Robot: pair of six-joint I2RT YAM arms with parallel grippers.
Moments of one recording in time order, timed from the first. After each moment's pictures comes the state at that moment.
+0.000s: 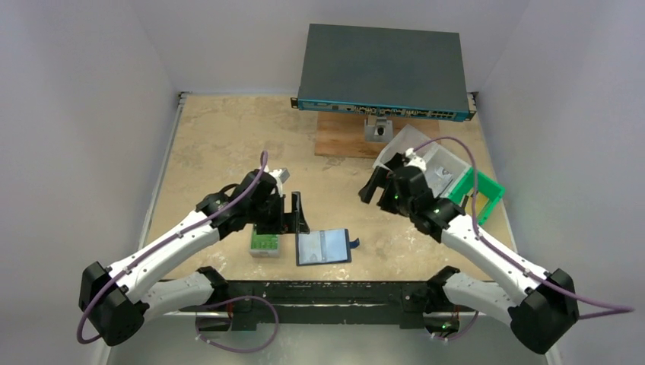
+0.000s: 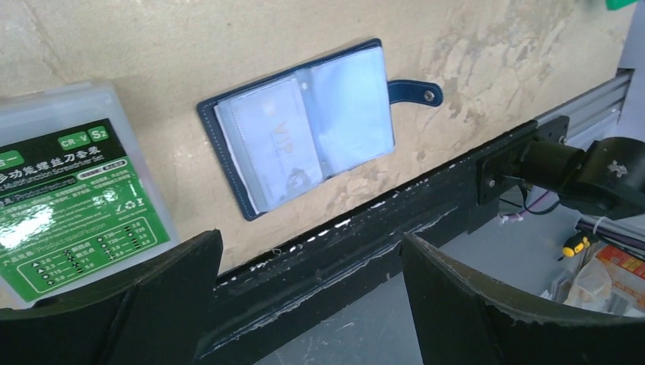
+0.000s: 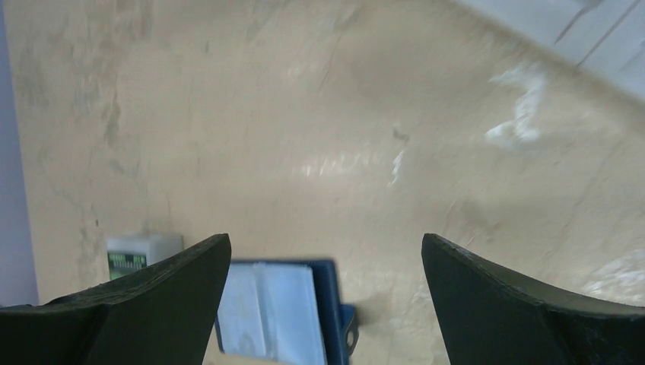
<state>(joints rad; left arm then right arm) -0.72 1.04 0.84 -0.70 0.21 -0.72 0.52 1.00 0.72 -0.38 0.17 0.79</state>
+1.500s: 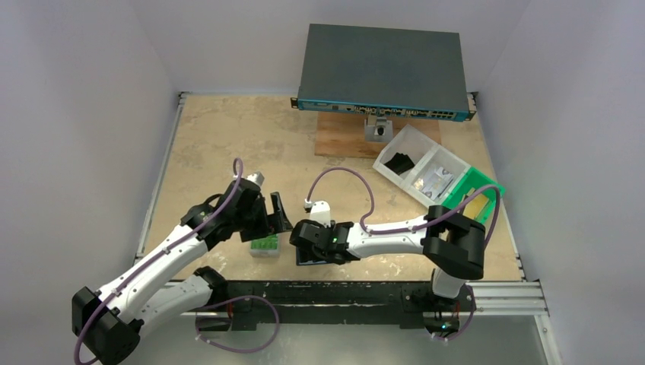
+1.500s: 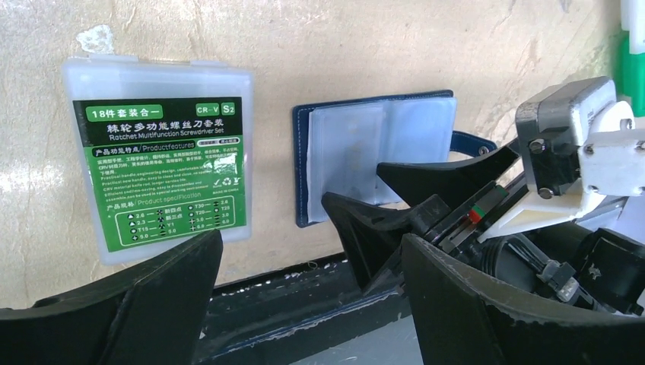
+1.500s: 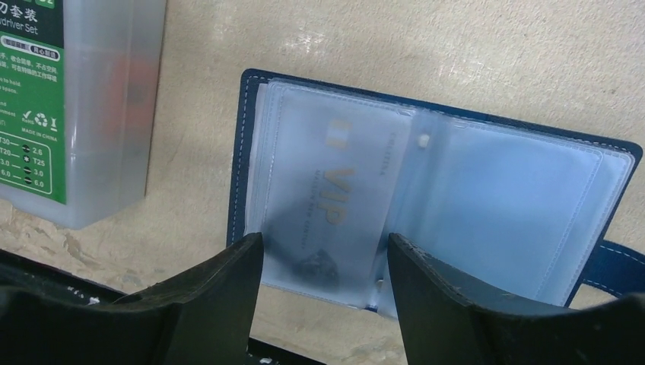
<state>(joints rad) -0.62 0.89 0.72 -0.77 0.08 -0.83 1.29 1.72 0.99 -0.38 0.40 1.01</state>
